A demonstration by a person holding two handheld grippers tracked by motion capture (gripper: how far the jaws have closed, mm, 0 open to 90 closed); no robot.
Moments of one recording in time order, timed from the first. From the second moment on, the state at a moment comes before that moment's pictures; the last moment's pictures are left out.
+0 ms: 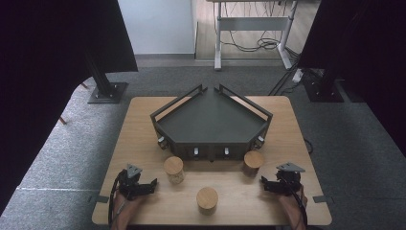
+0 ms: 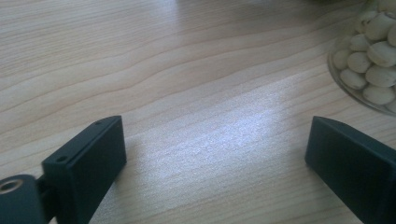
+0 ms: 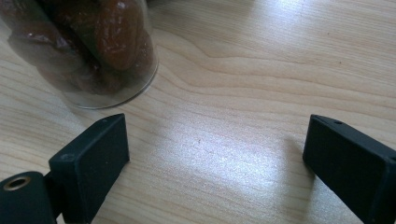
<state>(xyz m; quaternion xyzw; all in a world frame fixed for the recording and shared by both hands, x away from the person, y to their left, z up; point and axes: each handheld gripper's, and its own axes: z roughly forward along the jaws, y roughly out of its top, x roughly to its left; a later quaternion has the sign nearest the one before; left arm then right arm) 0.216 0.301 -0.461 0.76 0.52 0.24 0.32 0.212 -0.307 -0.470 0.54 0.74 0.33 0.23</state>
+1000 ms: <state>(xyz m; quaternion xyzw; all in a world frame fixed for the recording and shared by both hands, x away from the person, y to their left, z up) 0.198 0.308 -0.459 0.74 0.51 0.26 0.36 0.212 -0.314 -0.469 0.52 0.75 0.33 0.22</state>
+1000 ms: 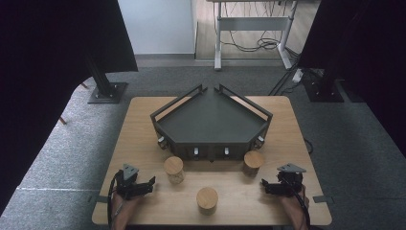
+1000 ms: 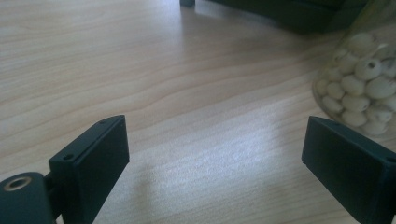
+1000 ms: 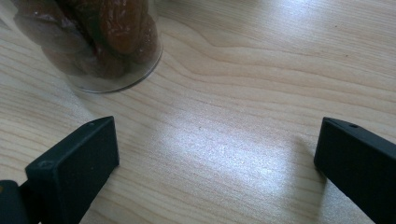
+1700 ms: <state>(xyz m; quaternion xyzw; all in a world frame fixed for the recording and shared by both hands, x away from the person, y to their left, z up) 0.180 0.317 -0.456 0.71 0.49 0.29 0.42 0.212 -0.314 -0.469 0.52 0.75 0.33 0.22</state>
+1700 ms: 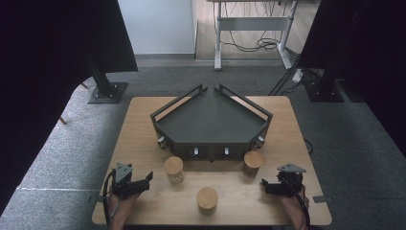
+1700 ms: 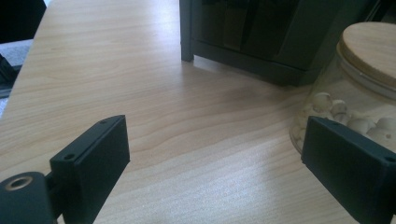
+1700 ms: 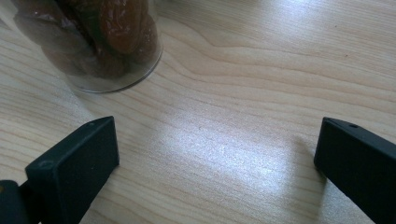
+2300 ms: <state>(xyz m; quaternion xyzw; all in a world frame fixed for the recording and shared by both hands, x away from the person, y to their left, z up) 0.173 0.317 -0.449 0.69 0.48 0.31 0.45 0.212 -0.314 -0.469 0.52 0.75 0.33 0.22</state>
